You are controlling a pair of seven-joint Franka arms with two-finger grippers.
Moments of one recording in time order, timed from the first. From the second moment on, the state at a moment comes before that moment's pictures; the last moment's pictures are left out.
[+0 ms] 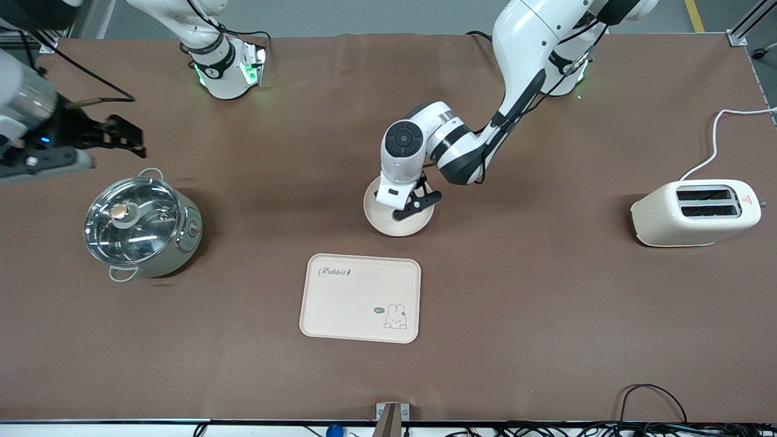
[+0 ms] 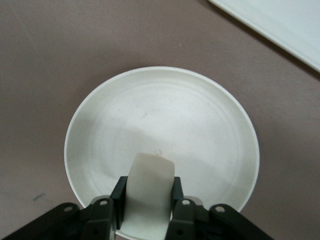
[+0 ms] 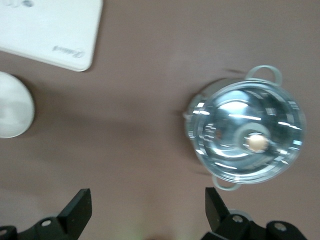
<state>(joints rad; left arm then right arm) -0.55 0.66 -0.33 -1.65 0.14 2.21 -1.36 -0.09 0.01 0.21 -1.64 0.08 1.53 -0.10</state>
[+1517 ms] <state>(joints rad) -0.24 0.39 -0.31 -1.42 0.18 1.82 -0.85 0.44 0.46 0.21 -2.01 0.29 2.58 0.41</state>
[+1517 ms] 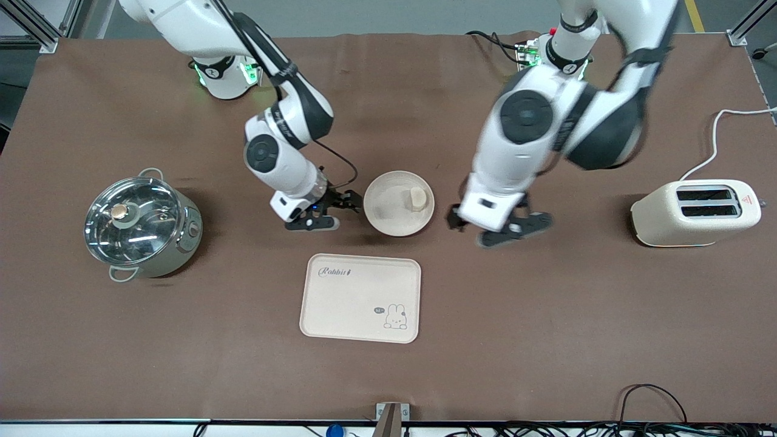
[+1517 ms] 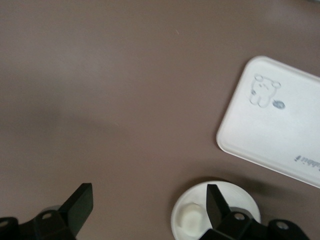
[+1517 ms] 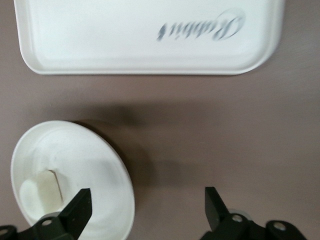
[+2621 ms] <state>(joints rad) 0.06 0.10 -0.20 -1.43 0.08 1.54 -0.09 0.53 0.59 0.21 -2.00 0.29 2.73 0.44</state>
